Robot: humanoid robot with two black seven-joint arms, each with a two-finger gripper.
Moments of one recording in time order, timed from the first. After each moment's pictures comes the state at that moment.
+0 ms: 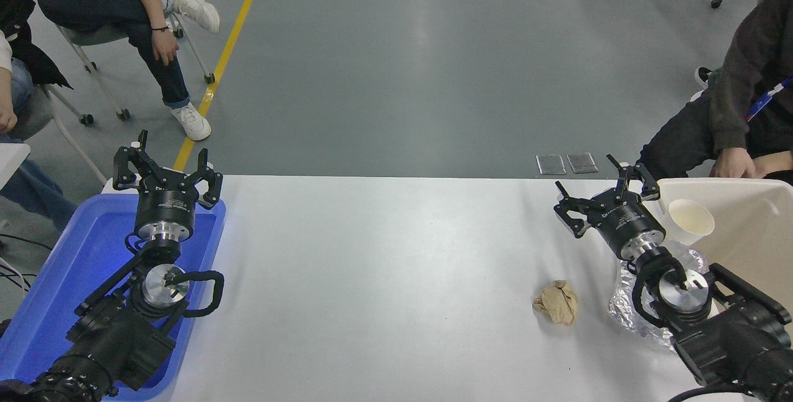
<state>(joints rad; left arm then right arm) -0.54 0.16 -1.09 -0.55 0.03 -0.40 -0.56 0.52 -0.28 0.81 0.59 0.41 0.49 0.04</state>
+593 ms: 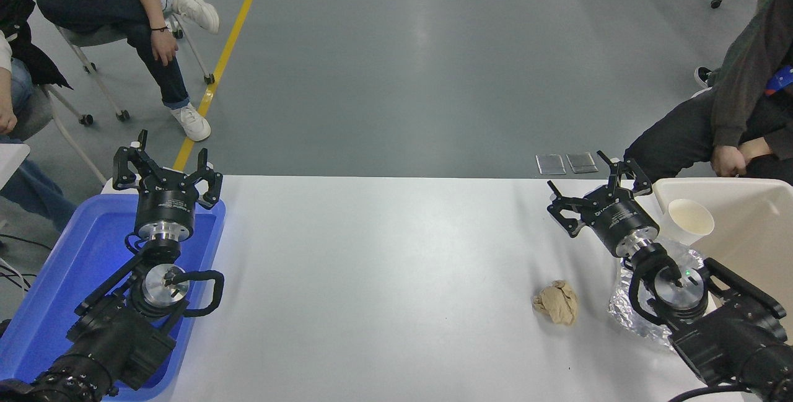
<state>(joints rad) -0.54 0.16 -1.09 -0.55 0.03 -0.40 -0.56 0.58 -0.29 0.80 0.60 0.18 0.49 0.03</state>
